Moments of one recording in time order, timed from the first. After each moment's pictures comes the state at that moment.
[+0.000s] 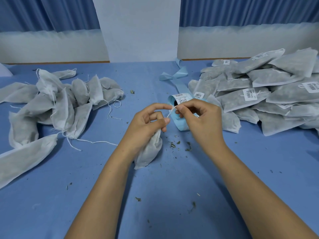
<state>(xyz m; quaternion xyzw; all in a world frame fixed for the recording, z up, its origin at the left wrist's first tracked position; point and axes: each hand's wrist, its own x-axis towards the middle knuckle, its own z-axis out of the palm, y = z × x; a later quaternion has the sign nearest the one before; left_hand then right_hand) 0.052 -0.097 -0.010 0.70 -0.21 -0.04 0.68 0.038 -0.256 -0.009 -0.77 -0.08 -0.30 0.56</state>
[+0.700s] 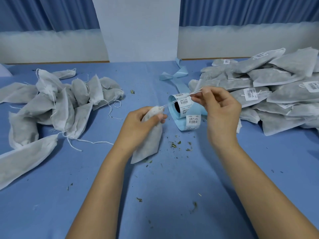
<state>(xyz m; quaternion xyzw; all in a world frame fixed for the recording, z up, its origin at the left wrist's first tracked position) 0.061 -0.087 -0.017 0.76 -0.13 0.01 0.63 0.039 -0.265 0.005 -0.58 -0.01 -0.34 0.74</state>
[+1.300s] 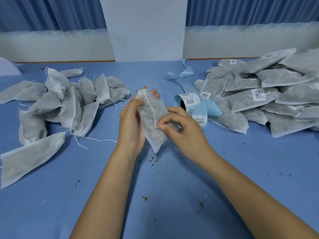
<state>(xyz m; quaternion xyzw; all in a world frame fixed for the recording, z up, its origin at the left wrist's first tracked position) 0.063 -0.089 -0.007 0.44 -0.05 0.00 0.90 0.029 -0.221 -0.022 -0.79 -0.17 -0.11 0.58</state>
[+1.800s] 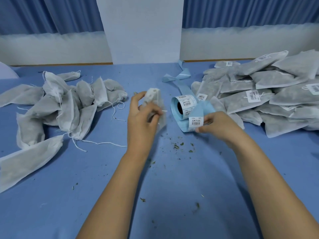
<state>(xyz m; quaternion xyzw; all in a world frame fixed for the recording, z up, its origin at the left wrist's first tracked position) 0.069 -0.104 -0.031 0.78 -0.17 0.34 0.49 0.055 -0.310 -0.013 -0.89 0.10 0.03 0.45</state>
